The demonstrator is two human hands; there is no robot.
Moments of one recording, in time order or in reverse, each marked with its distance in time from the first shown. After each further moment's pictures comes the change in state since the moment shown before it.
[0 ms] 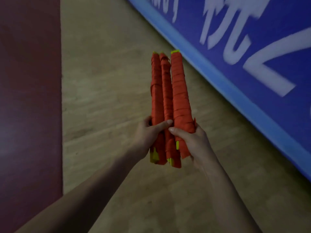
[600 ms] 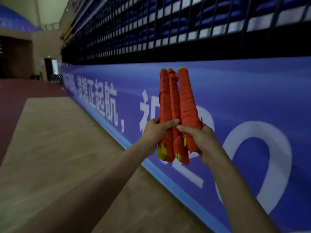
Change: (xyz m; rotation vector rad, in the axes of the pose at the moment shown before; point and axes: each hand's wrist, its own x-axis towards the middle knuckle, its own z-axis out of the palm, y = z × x) left_hand -0.125 0.394 0.316 -0.025 -0.388 0.469; right_hand -0.133 -0.450 -0.194 0.032 0.276 -0.552
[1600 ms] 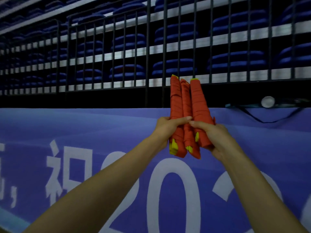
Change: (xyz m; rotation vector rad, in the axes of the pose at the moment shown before) left_hand 0.039 0.108 0.285 -0.172 -0.654 0.113; right_hand -0.001 -0.178 -0.210 -0.024 0.538 -0.302
